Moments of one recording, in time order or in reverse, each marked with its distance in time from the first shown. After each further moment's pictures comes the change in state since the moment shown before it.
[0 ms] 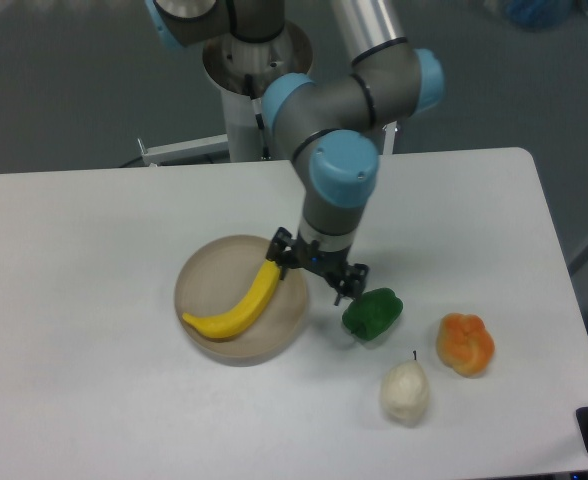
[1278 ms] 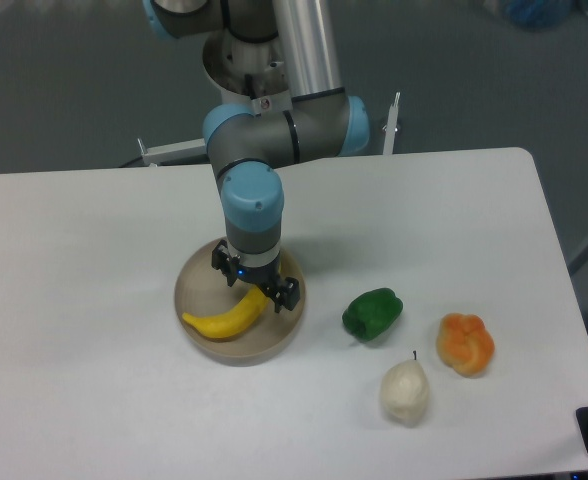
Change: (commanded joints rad) arm -0.114 -0.075 -0.091 0.166 0.084 -0.029
